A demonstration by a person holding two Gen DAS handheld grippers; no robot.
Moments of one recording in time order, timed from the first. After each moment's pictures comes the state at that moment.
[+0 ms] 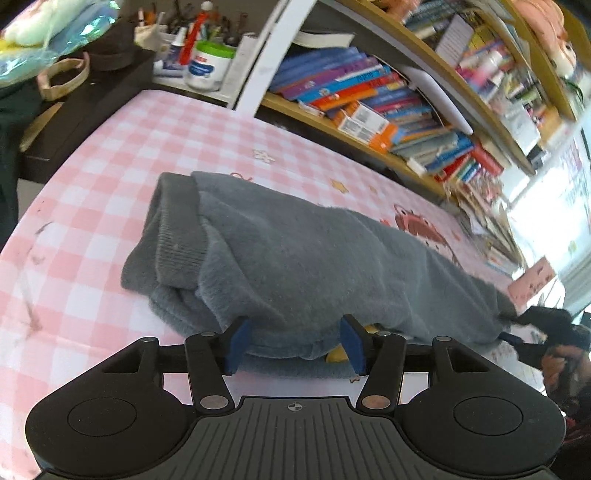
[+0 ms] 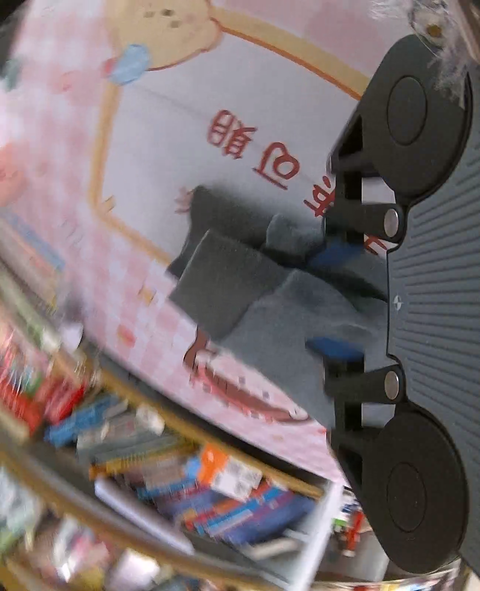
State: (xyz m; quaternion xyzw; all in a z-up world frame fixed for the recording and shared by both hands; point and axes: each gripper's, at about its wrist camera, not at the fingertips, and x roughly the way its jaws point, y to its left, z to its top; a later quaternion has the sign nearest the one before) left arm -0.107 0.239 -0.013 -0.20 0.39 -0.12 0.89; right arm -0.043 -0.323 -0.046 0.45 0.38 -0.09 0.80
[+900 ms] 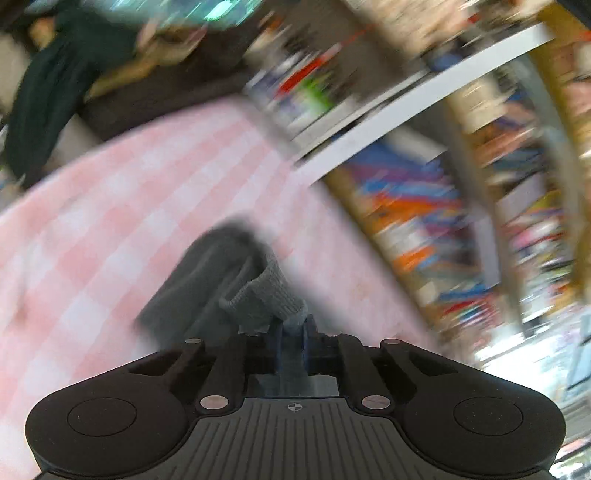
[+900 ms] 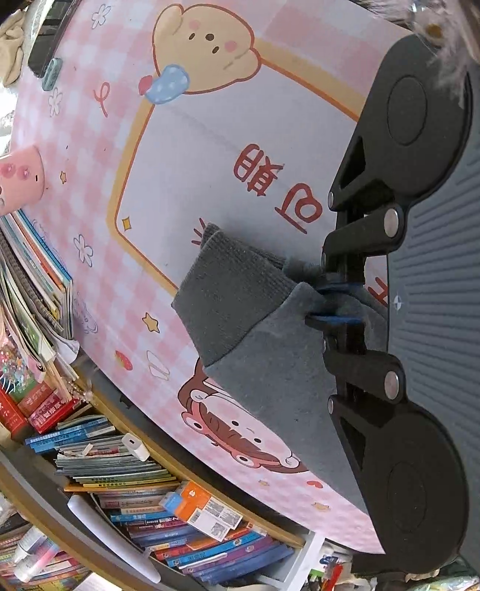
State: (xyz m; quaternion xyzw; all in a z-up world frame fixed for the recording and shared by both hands) left arm -0.077 0.297 -0.003 -0.43 0.28 -0.06 0.86; right arm -0.050 -0.318 -0.046 0.36 0.39 -0.13 0.84
